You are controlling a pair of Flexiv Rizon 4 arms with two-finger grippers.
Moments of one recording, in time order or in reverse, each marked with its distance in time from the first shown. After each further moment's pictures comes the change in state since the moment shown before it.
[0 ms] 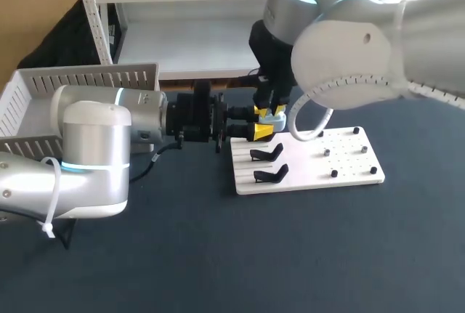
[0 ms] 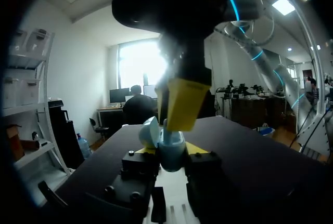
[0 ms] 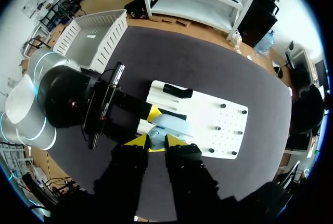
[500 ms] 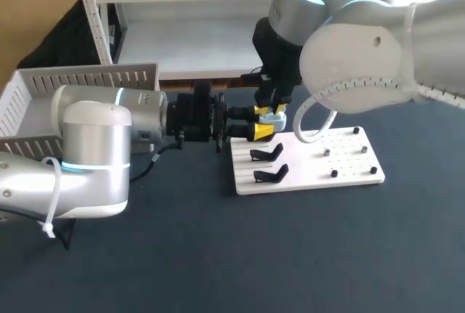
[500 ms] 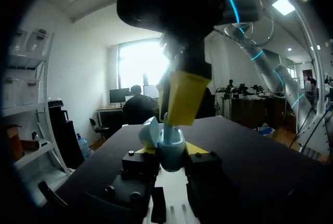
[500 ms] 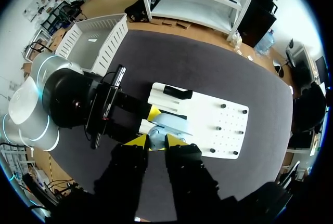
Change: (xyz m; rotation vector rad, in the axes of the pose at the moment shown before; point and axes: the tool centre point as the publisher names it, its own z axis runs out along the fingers) left arm 0.000 0.000 0.000 0.000 0.000 0.000; right arm 0.001 -0.001 -0.004 -0.019 -0.027 0.018
